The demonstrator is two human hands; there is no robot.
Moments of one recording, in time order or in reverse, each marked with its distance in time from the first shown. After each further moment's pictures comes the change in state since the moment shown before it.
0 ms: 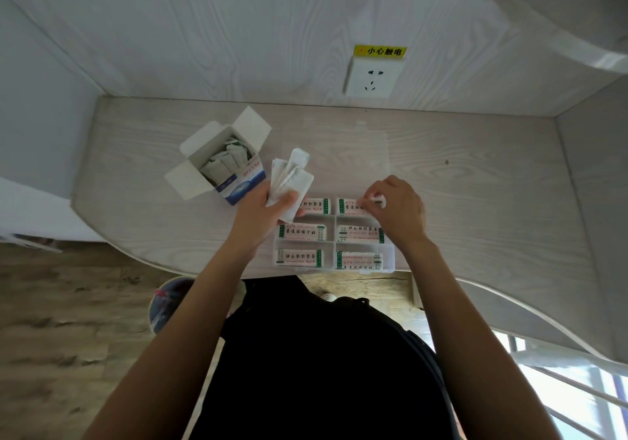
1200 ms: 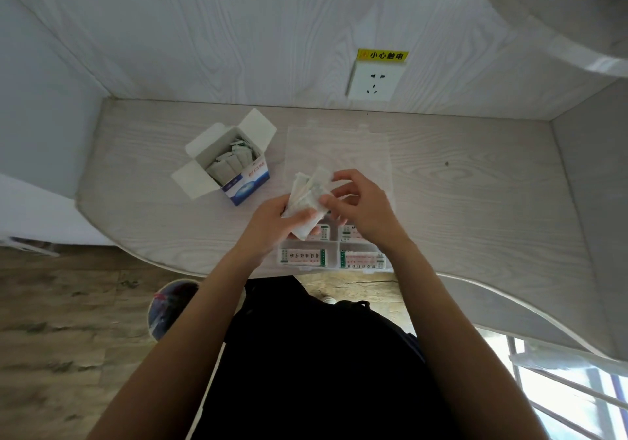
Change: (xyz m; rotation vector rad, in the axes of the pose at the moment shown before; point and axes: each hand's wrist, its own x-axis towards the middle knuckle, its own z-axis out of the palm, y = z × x) left_hand -0.012 -0.002 0.002 0.002 -0.180 -0.077; right_hand -0.017 -0.069 -0.013 0.797 -0.249 0.056
